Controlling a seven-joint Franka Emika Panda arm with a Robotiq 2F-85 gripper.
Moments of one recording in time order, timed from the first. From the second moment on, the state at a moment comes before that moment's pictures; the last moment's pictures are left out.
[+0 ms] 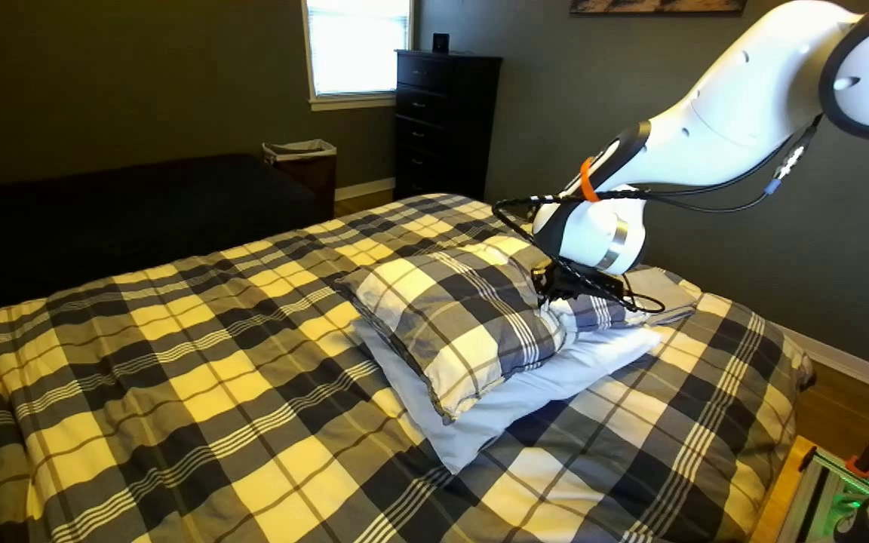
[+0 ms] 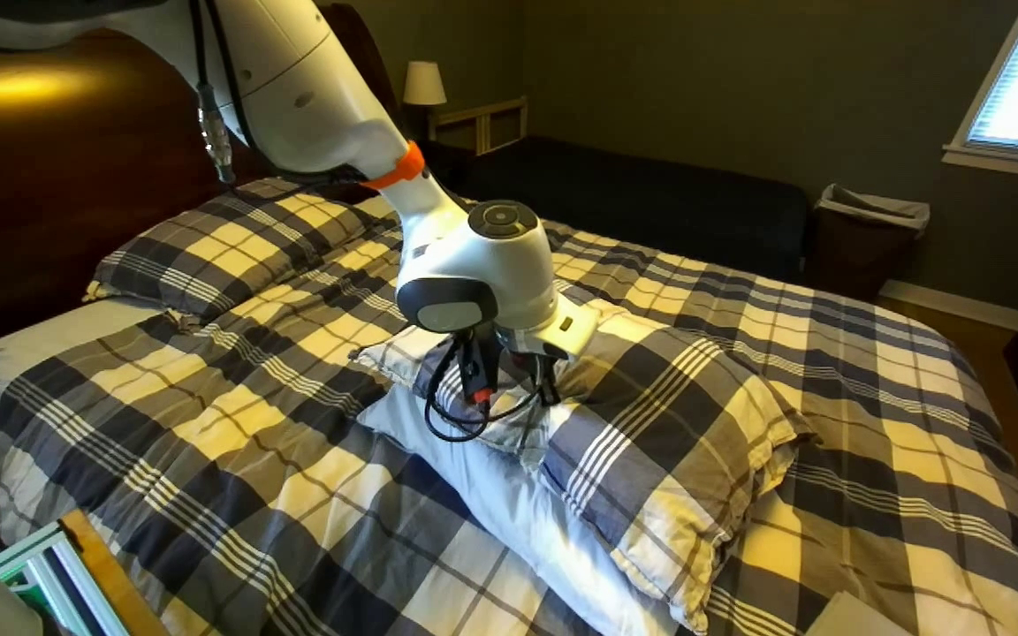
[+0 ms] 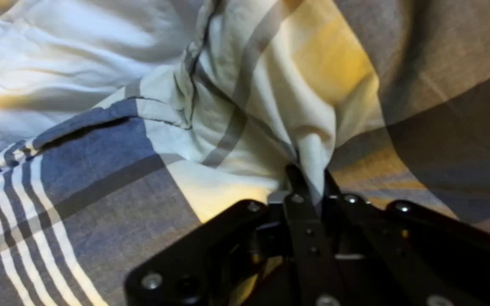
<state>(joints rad) 0.26 0.44 -0.41 -2.23 0.84 2.91 -0.17</state>
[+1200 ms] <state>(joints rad) -0.10 0.00 -0.28 -2.50 0.17 2.50 -0.08</state>
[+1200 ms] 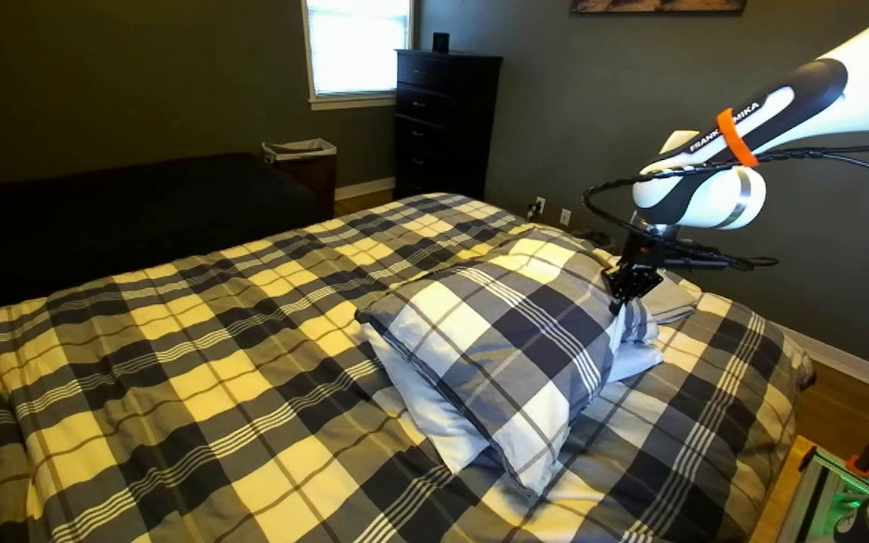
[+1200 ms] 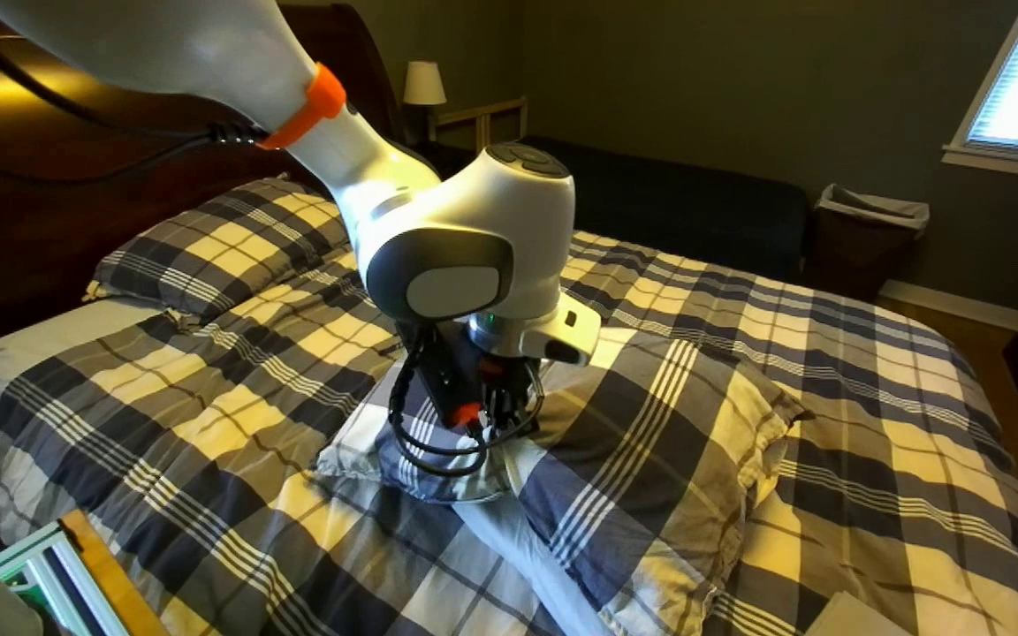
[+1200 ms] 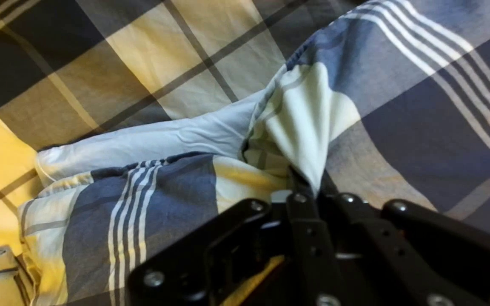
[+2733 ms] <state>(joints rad) -0.24 -0.42 -0.21 -2.75 -0.19 2.13 -0.07</state>
